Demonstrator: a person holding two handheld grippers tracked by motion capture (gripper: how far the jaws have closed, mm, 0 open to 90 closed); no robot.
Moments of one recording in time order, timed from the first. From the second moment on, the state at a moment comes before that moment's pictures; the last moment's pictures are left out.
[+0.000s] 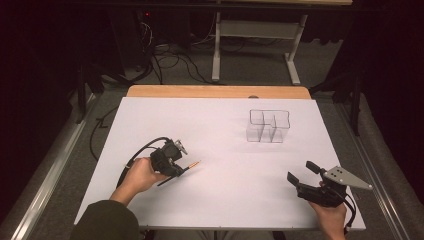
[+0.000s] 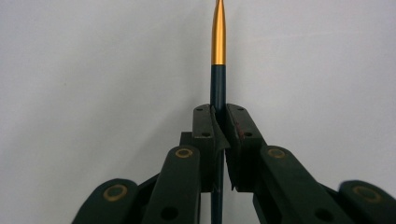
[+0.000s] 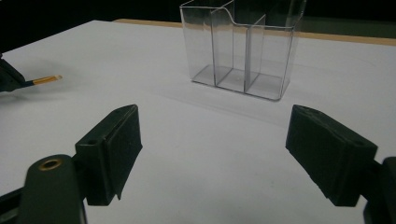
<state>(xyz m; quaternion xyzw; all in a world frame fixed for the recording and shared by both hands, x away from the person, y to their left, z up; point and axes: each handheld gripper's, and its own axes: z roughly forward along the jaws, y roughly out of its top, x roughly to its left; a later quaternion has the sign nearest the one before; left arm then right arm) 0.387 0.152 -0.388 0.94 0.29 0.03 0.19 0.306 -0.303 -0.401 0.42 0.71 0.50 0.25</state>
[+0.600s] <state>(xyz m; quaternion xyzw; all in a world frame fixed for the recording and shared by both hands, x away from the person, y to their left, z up) 0.372 0.161 -0.368 0.91 0.30 0.05 0.27 0.306 -0.302 -0.401 0.42 0.71 0.50 0.25</state>
